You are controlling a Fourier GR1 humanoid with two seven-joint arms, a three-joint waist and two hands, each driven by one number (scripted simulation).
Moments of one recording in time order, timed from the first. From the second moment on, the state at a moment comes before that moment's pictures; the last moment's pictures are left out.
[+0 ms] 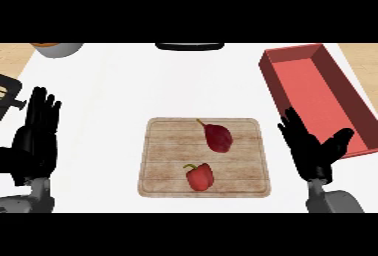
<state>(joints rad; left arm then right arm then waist) -0.07 0.34 -0.05 -1.62 0.27 0.43 0.01 -0.10 -0.26 0.16 -1.36 -0.44 -0.19 0.09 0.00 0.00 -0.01</state>
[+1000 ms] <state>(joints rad) 0.00 0.45 -0.04 -1.61 0.43 0.15 0.16 -0.16 -0.45 0.49 -1.86 0.20 -0.17 -0.33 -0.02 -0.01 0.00</state>
